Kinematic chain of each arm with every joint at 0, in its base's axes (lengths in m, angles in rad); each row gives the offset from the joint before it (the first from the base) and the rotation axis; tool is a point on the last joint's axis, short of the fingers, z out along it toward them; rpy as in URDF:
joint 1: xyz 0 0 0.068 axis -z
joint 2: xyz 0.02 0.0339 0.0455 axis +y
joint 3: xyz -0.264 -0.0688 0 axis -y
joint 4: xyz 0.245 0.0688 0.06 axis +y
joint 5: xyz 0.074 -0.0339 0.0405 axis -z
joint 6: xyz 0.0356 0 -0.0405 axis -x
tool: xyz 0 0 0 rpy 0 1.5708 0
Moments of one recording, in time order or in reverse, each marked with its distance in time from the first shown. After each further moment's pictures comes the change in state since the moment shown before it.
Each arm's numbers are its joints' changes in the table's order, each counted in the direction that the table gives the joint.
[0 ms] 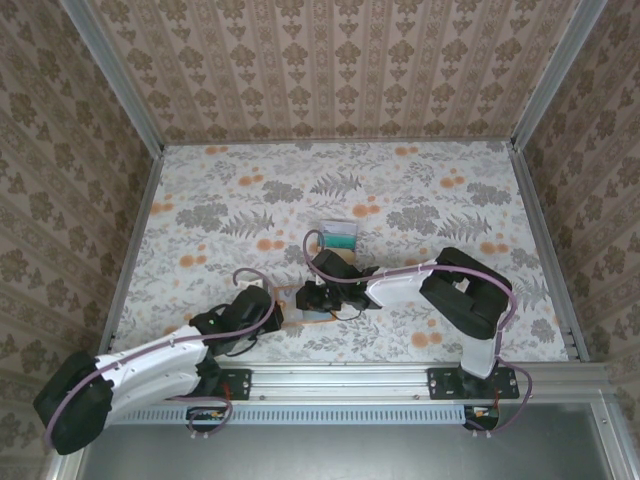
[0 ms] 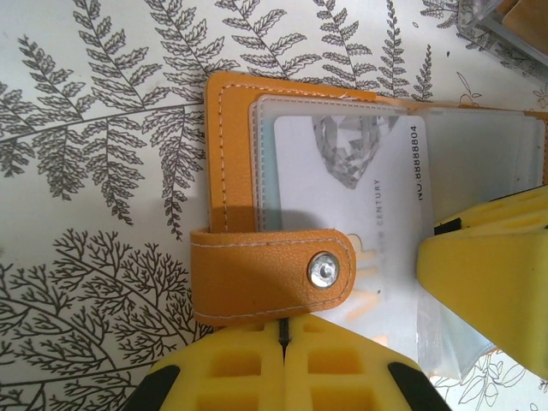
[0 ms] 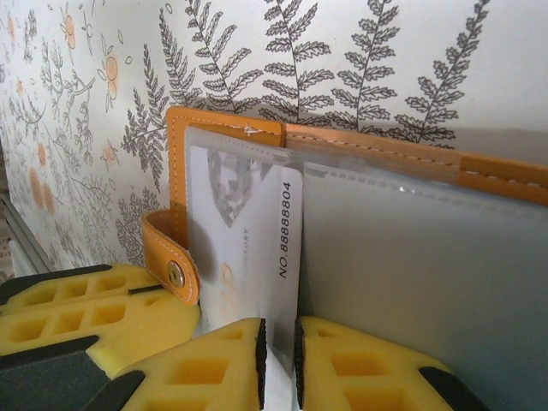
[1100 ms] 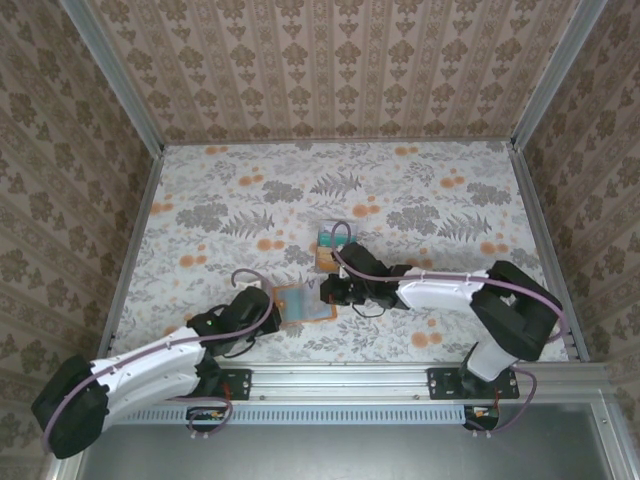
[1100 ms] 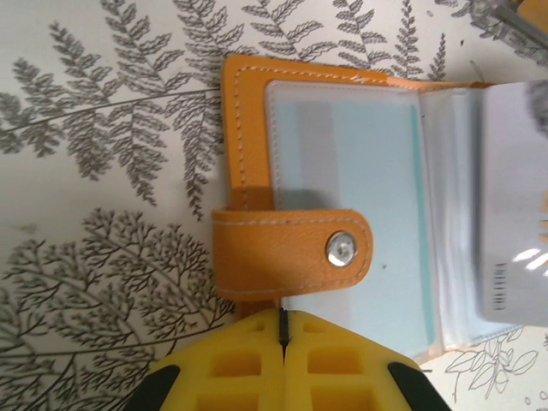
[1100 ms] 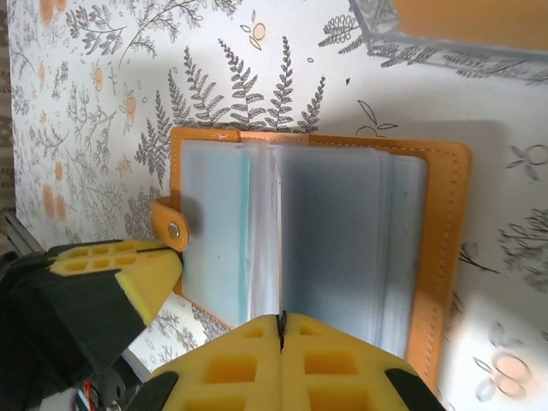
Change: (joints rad) left arm 0.000 -0.060 0.006 0.080 -0.005 -0.004; right arm 0.073 -0.298 -0.135 0.155 0.071 0.087
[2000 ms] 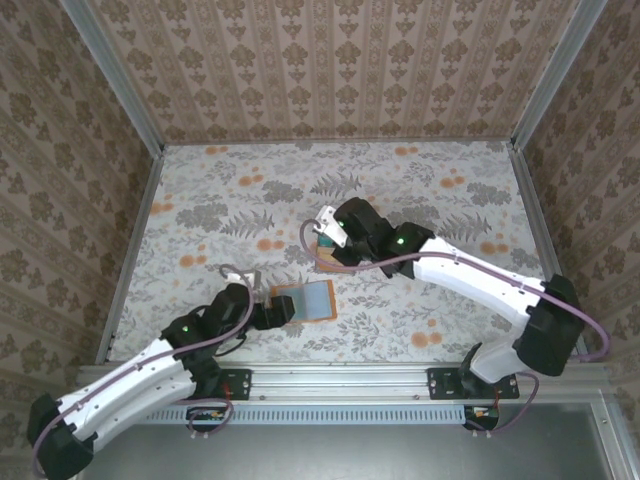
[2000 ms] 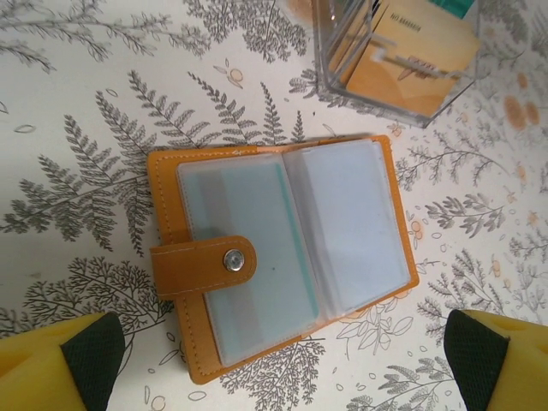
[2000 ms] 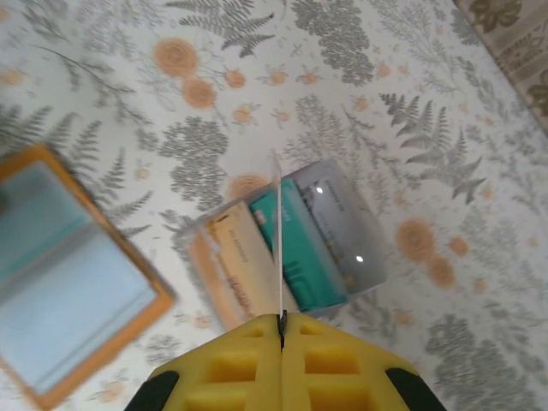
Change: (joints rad) left arm 0.000 -0.296 0.107 0.220 0.002 -0.117; right arm 0.026 -0.073 0.483 0.556 0.467 1.182
